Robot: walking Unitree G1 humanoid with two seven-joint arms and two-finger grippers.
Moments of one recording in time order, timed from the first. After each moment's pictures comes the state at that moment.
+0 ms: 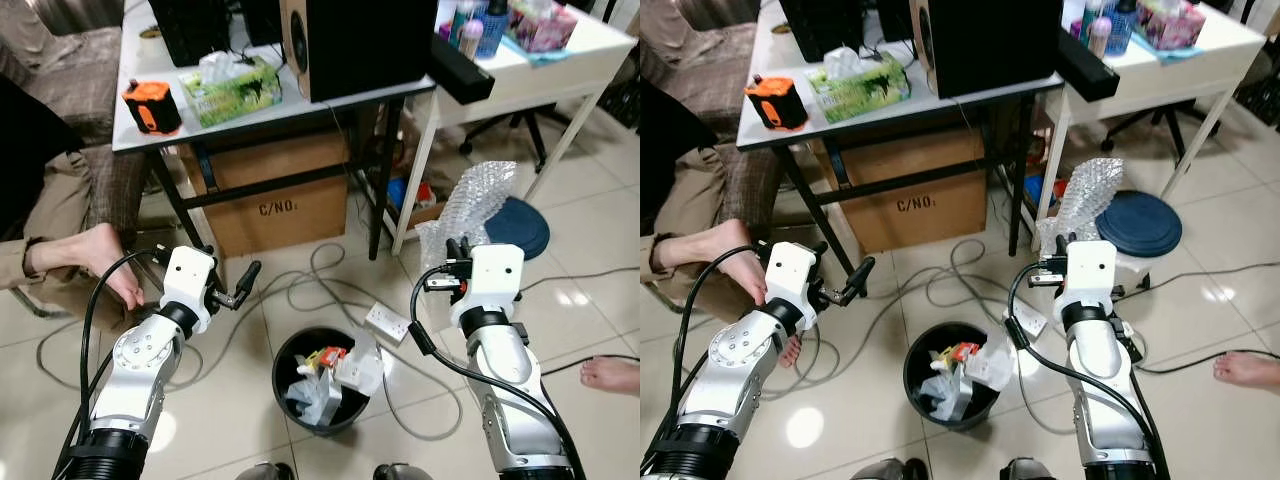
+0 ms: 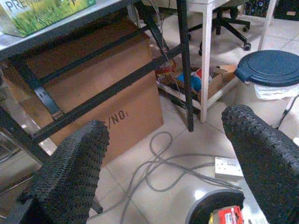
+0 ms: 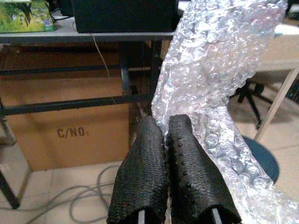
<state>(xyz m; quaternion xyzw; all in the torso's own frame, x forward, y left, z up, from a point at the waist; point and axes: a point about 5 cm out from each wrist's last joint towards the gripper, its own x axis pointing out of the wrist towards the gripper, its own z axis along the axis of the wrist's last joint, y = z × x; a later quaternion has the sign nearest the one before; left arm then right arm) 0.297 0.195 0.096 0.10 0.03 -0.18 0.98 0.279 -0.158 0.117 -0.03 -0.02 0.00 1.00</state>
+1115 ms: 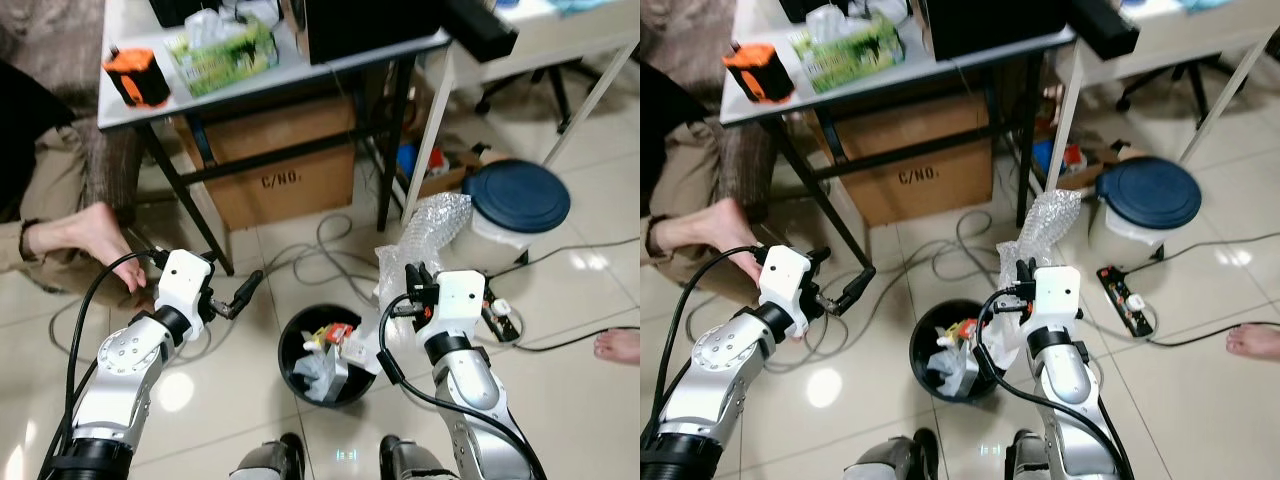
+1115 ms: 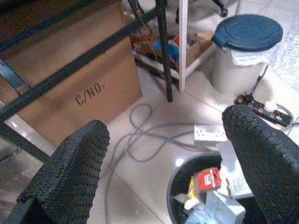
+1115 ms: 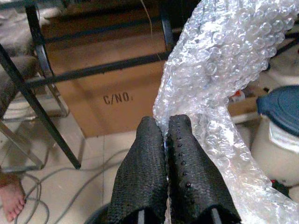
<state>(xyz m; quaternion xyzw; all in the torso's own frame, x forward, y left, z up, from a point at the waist) 0.285 0.201 0.101 0.10 0.05 -0.23 0.97 0.257 -0.121 0.093 0.03 0.00 0.06 1.00</state>
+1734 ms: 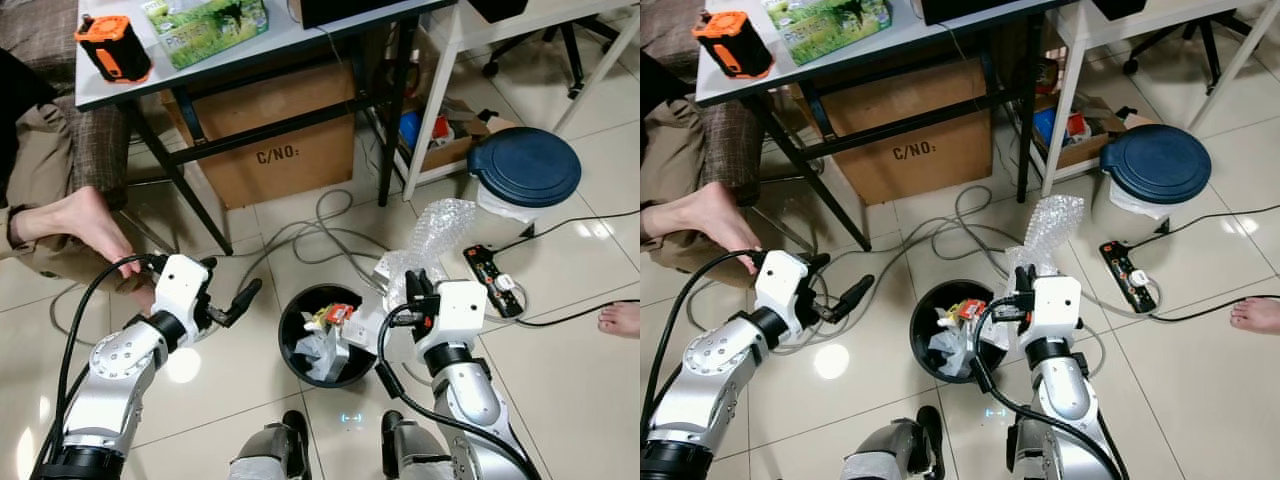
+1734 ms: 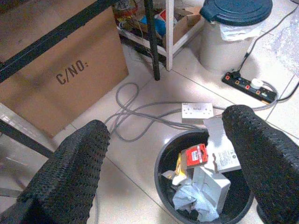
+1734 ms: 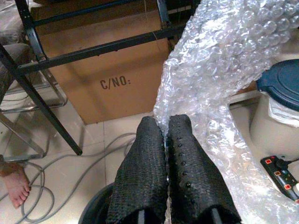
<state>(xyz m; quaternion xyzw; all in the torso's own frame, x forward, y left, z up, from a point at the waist) 0.280 0.204 0.100 0.11 0.06 -0.25 0.96 0.247 -0.116 0.095 0.03 0.00 0.06 1.00</state>
